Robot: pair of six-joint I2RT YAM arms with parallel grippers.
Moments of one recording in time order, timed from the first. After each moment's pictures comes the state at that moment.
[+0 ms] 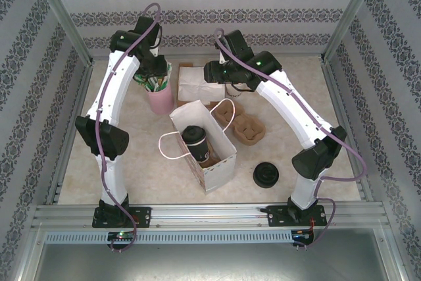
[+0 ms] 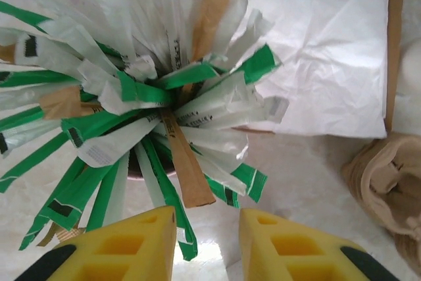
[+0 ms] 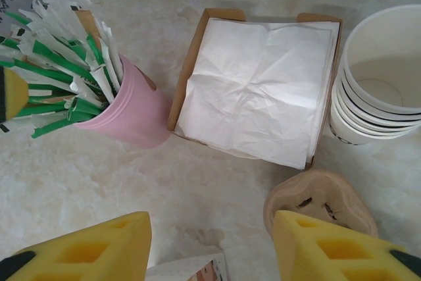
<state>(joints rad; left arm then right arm) -0.23 2.02 2.36 -1.48 0.00 -0.31 0.62 1.81 2.05 -1.03 0.03 0.45</state>
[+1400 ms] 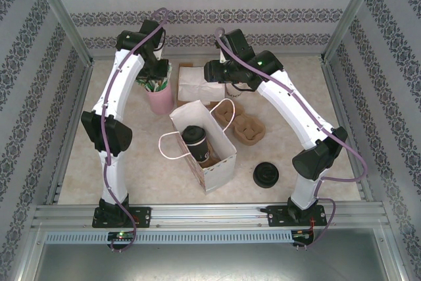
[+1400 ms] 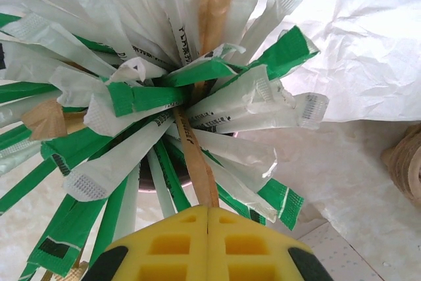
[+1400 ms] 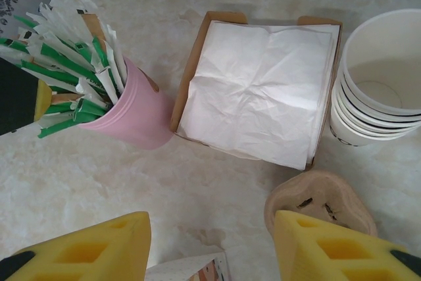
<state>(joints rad) -0.23 2.10 2.40 -1.51 -0.03 -0.23 0.62 1.81 2.06 -1.04 0.03 0.45</state>
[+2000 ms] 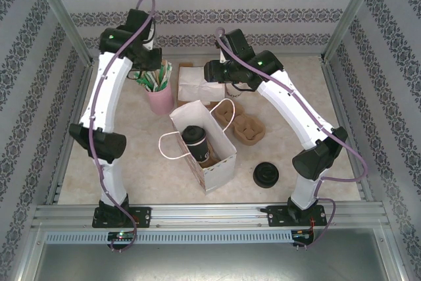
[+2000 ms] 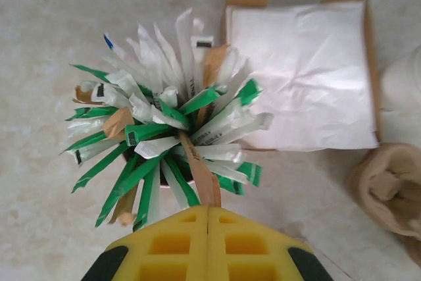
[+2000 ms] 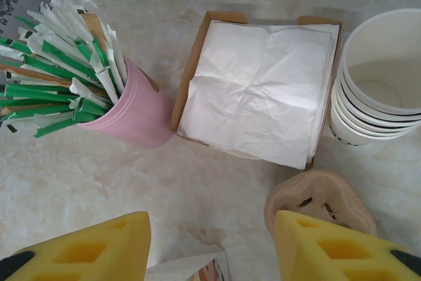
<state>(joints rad) -0.23 1.94 2.44 -1.47 -0.05 -0.23 0.62 1.81 2.07 -1.04 0.03 0.45</state>
